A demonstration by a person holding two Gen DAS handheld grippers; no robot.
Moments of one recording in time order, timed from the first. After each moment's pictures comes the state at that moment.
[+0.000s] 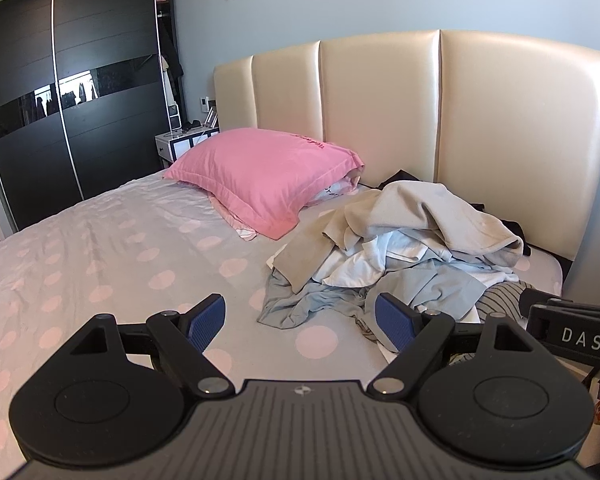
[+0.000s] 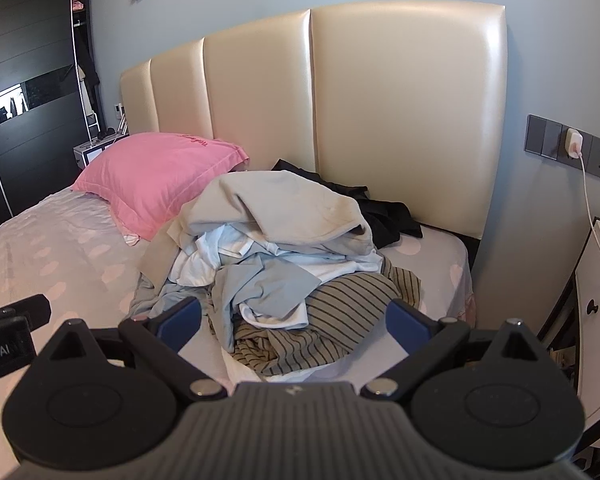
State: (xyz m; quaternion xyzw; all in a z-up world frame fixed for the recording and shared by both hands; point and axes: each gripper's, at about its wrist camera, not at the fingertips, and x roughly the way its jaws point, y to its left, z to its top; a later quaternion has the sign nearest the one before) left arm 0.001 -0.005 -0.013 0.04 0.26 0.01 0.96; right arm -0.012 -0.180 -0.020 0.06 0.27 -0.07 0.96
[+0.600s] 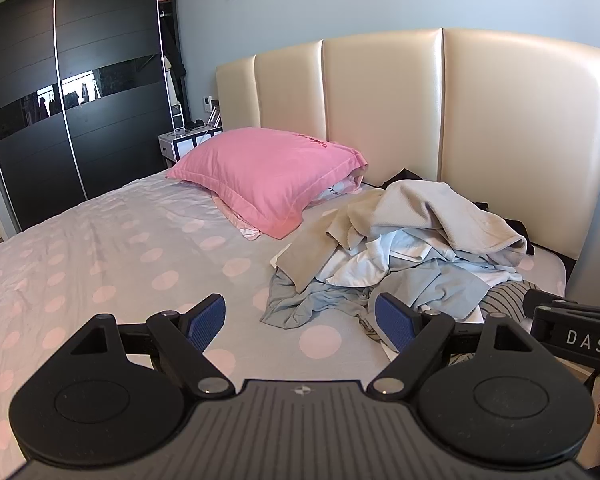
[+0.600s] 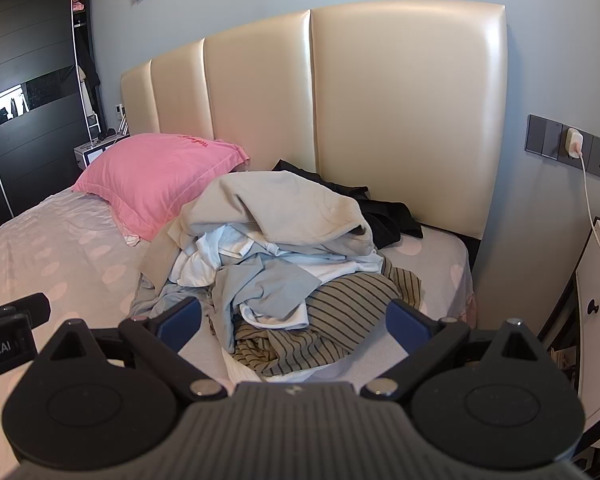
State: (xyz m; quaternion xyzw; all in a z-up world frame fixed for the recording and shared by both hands) left arm 0.001 -0.004 -0.012 0.05 0.27 0.02 0.96; right arm -0.012 -0.184 -0.019 0.06 0.26 -0.06 0.96
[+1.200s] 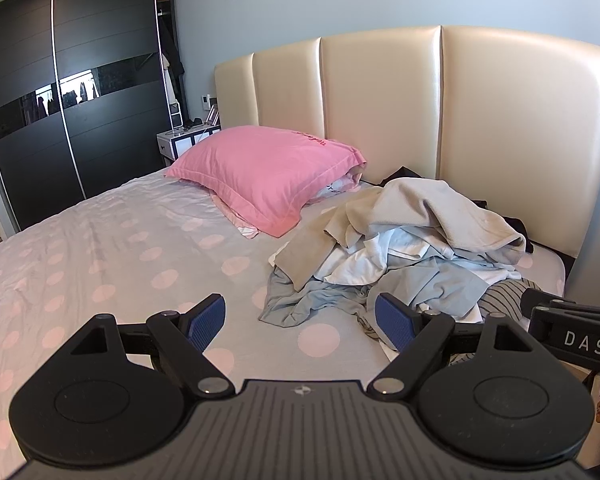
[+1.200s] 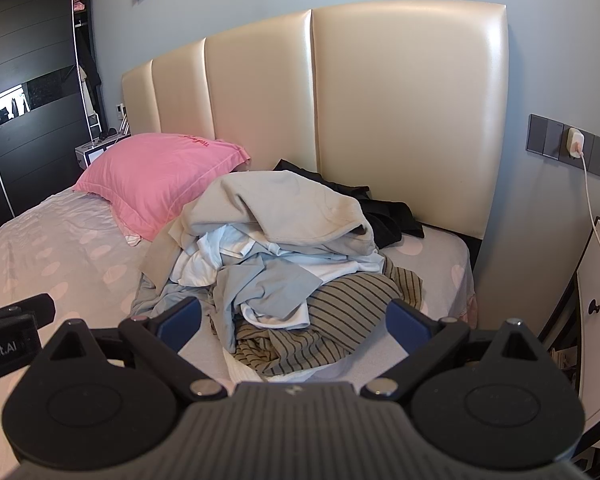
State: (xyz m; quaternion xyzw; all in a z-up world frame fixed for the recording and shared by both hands) left arm 0.001 -0.005 -0.011 0.05 0.27 0.02 0.96; right arm -0.013 -0.184 -0.018 0.06 0.26 -0.06 0.96
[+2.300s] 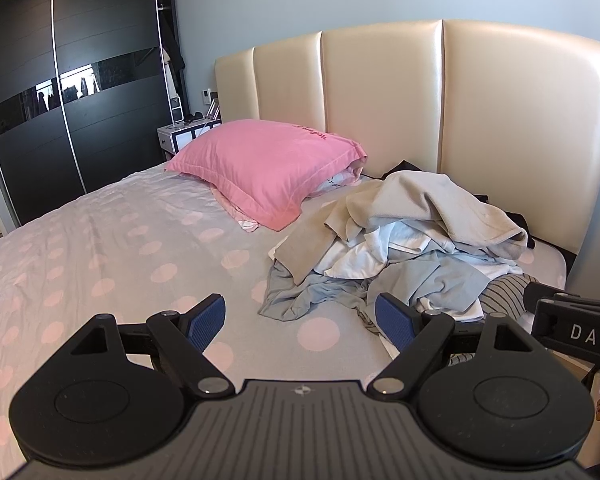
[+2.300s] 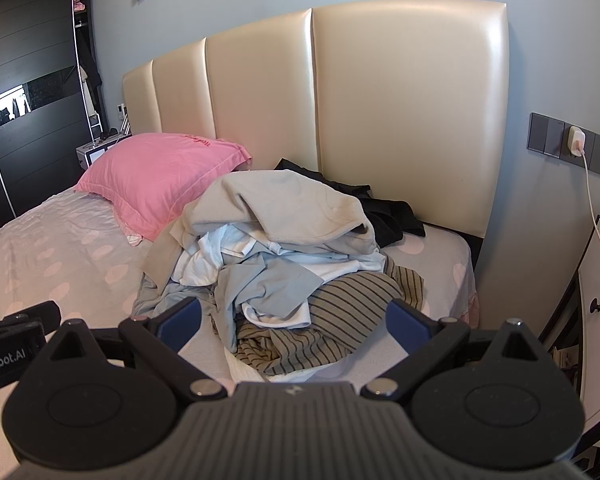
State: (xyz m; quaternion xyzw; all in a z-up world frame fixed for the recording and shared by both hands) left arm 0.004 -0.007 -0.017 0.05 0.28 0.02 0.96; right arm -0.014 -0.184 -0.019 0.06 0.27 -0.06 0.96
